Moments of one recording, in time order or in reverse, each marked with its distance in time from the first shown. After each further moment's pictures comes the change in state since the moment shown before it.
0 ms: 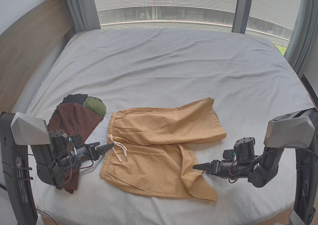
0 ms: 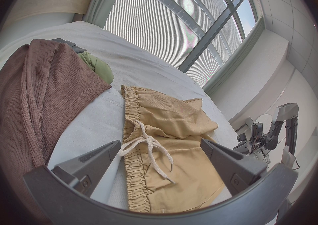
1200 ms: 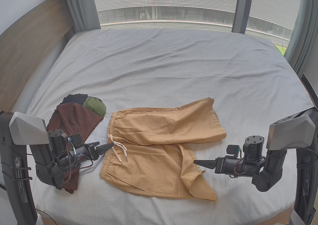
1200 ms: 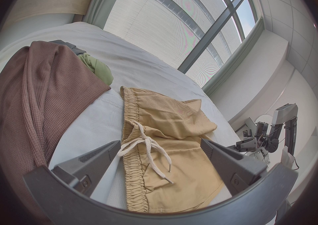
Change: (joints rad) left arm -0.001 -0.016 0.012 0.000 0.000 -0.003; right arm -0.011 -0.006 0.107 -0.329 0.093 -0.071
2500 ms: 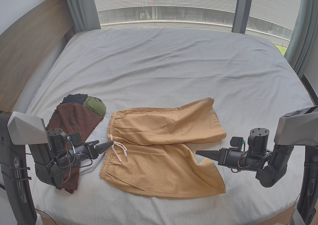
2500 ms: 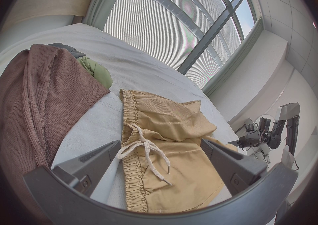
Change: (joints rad) left arm 0.001 -0.014 0.000 0.001 0.000 -0.001; right arm -0.013 -0.098 -0.014 0.051 0.009 0.087
